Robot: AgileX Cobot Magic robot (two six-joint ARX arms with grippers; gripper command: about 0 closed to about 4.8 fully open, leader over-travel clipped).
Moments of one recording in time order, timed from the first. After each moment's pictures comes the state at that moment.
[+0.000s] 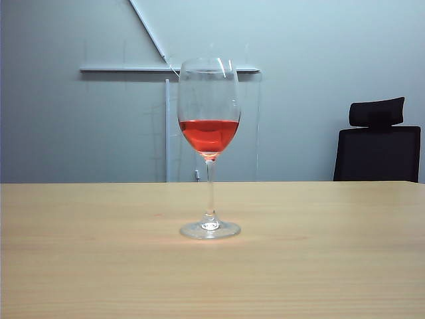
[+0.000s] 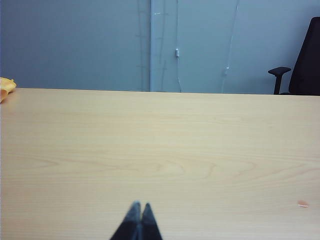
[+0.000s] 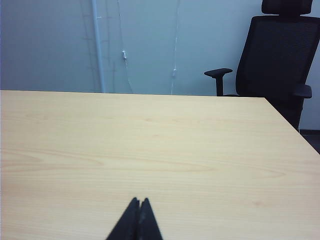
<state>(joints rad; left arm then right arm) -0.06 0.01 0.01 0.04 -0.04 -0.01 0.03 0.00 0.01 0.05 0.02 -0.02</state>
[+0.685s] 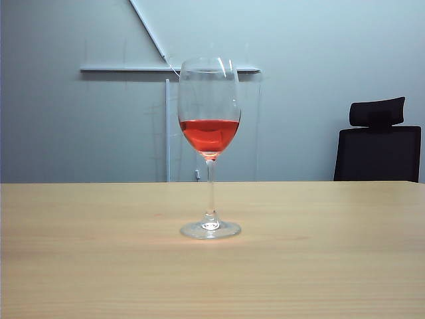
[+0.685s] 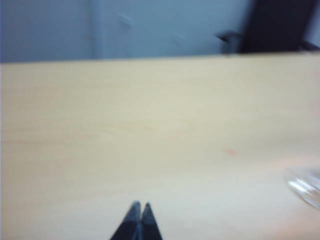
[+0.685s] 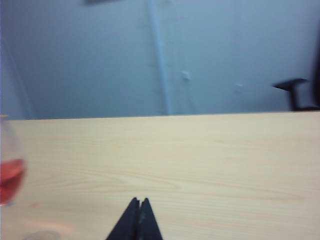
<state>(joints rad) -0.31 0.13 0.01 0.04 -0.07 -0.01 0.04 0.00 0.01 0.14 -0.20 0.15</state>
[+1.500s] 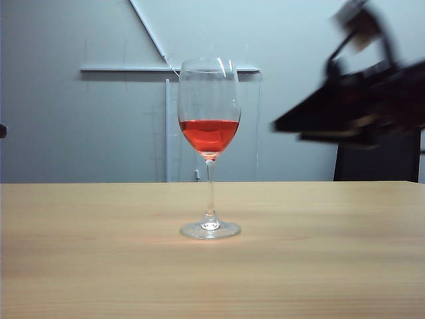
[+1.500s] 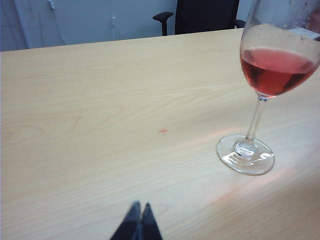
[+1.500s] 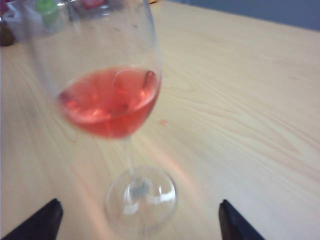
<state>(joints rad) -0.52 0.14 0.01 0.01 -0.07 -0.01 0.30 1.35 0.38 0.72 -0.61 -0.10</state>
